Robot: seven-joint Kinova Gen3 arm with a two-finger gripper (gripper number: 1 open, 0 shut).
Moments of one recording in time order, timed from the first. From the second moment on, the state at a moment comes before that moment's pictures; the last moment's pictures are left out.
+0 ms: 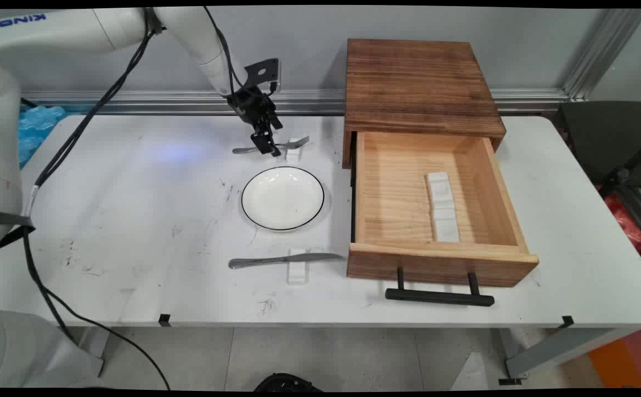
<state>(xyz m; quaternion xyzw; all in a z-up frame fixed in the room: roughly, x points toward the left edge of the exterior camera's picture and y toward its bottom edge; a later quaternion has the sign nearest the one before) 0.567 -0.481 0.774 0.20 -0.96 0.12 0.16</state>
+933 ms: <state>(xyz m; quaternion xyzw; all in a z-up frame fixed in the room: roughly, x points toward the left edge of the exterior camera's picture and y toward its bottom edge) 0.524 -0.416 0.838 0.26 -0.94 0.16 0.17</state>
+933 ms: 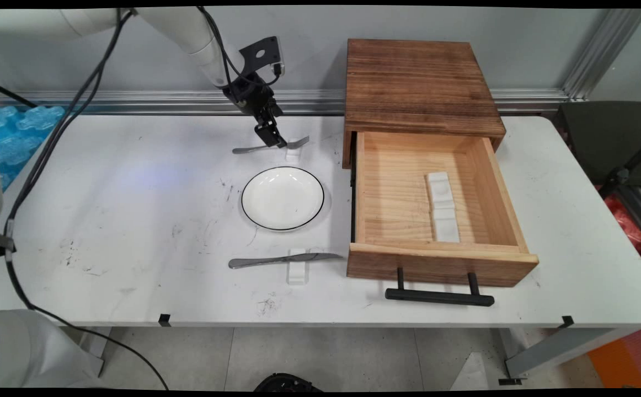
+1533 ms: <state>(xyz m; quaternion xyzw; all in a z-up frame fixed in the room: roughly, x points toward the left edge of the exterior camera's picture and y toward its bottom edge) 0.501 -0.332 0.868 0.28 -0.94 0.12 0.14</state>
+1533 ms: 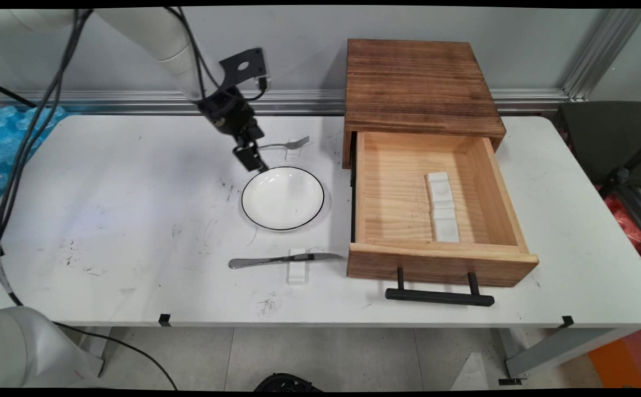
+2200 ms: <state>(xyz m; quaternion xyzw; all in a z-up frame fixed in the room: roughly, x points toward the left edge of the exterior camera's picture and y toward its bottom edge) 0.505 -0.255 0.880 0.27 -0.95 0.07 0.09</state>
